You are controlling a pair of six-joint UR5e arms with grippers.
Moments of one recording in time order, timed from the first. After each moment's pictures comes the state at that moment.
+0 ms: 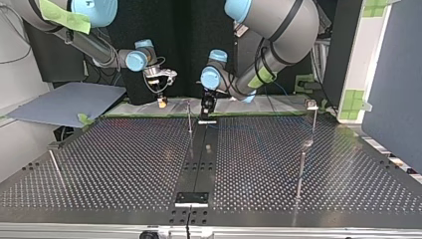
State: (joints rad) left arm -0.54 -2.55 -1.45 -2.56 -1.83 -1.59; right arm 1.93 -0.57 1.66 -0.95 1.36 1.56
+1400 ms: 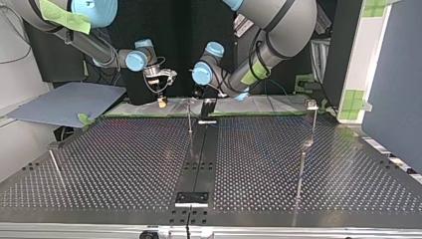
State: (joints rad) left arm -0.60 -2.52 -1.45 -2.72 -1.71 -1.50; right arm 1.93 -0.57 1.66 -0.94 1.36 1.56
